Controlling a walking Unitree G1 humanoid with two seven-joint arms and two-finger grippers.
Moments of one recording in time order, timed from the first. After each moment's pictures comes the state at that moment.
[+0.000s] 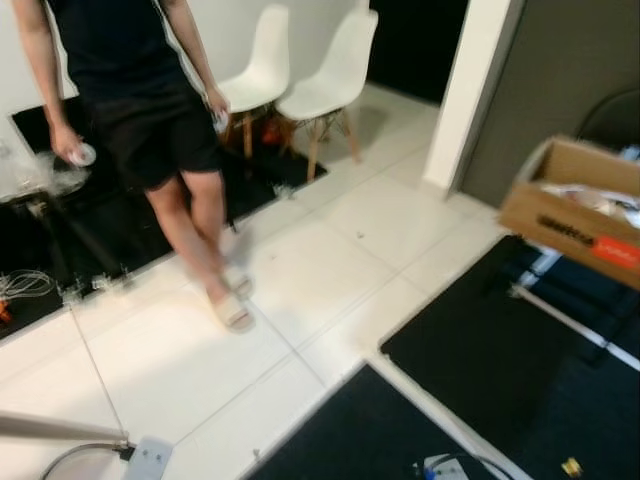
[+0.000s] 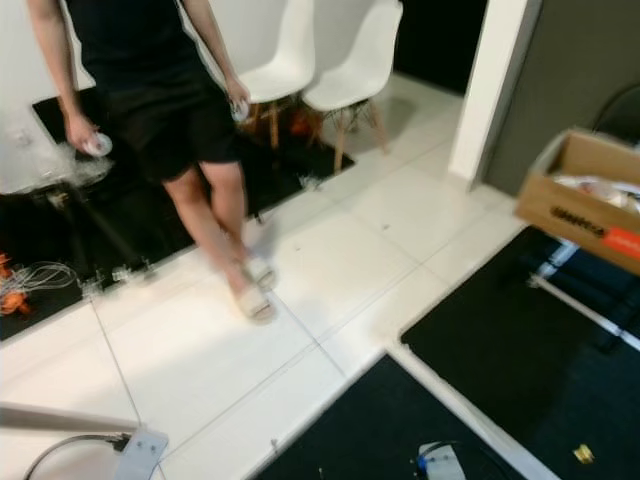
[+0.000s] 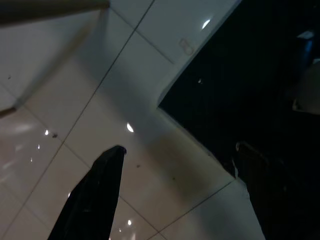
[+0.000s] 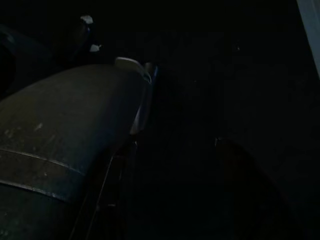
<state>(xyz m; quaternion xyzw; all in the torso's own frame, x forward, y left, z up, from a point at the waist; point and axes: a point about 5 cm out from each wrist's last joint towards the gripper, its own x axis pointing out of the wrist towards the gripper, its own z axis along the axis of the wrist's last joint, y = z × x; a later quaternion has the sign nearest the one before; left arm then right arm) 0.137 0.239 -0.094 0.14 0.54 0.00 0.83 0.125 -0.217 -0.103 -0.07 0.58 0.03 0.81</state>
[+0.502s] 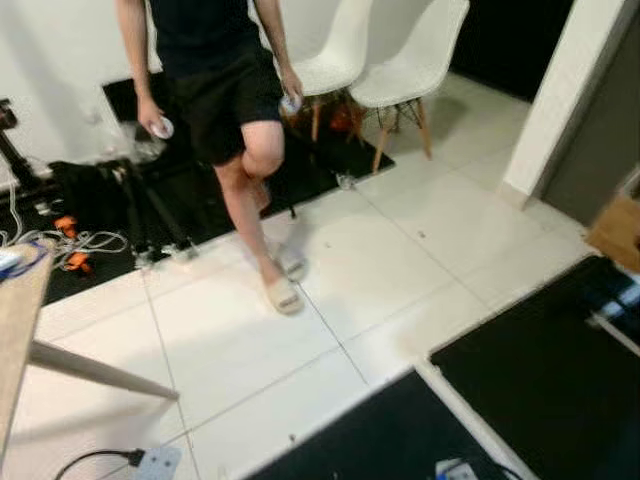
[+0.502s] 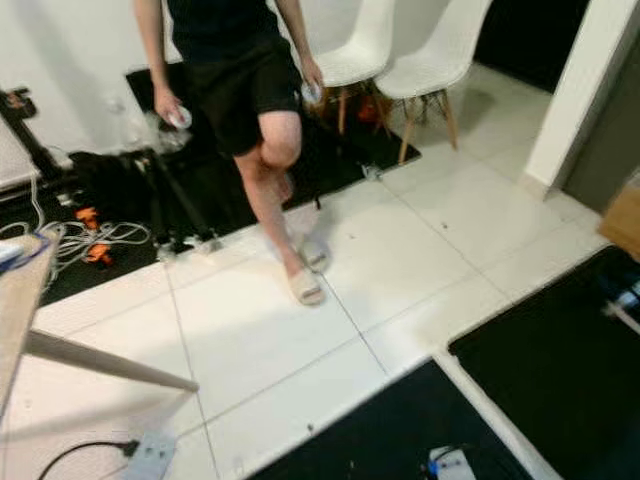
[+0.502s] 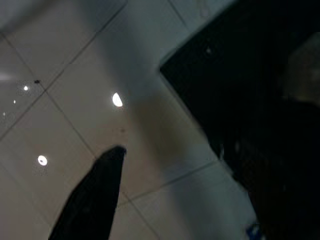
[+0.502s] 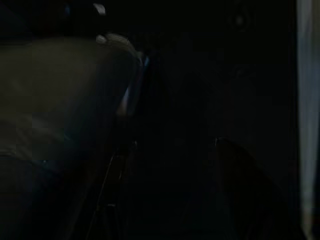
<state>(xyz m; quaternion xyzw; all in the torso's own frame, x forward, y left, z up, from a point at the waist) 0.125 0.240 -0.098 0.14 0.55 0.00 0.82 0.119 -0.219 -0.104 -0.08 0.59 0.04 0.80</state>
